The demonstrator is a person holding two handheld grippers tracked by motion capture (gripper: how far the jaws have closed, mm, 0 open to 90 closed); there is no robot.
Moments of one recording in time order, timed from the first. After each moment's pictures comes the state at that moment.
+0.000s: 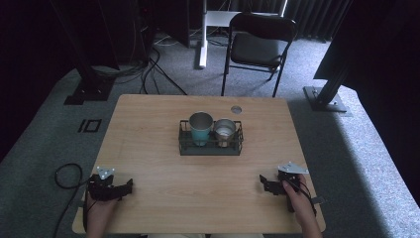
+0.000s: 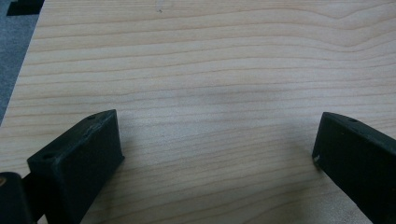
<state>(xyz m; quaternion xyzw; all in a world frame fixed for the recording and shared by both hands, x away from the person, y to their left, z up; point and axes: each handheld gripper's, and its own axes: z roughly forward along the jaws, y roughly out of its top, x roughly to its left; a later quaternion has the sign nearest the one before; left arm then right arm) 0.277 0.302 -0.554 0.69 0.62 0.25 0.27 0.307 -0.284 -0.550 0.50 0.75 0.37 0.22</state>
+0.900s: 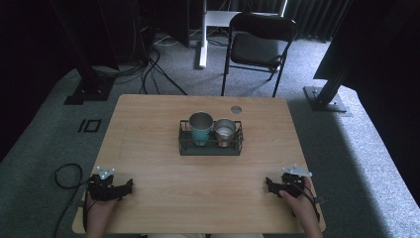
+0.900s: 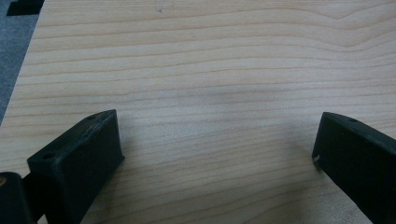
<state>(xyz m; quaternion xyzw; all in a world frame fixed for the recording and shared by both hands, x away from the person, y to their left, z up) 0.277 0.302 -0.554 0.69 0.62 0.25 0.27 0.301 -0.295 -0.556 0.55 0.73 0.32 0.23</state>
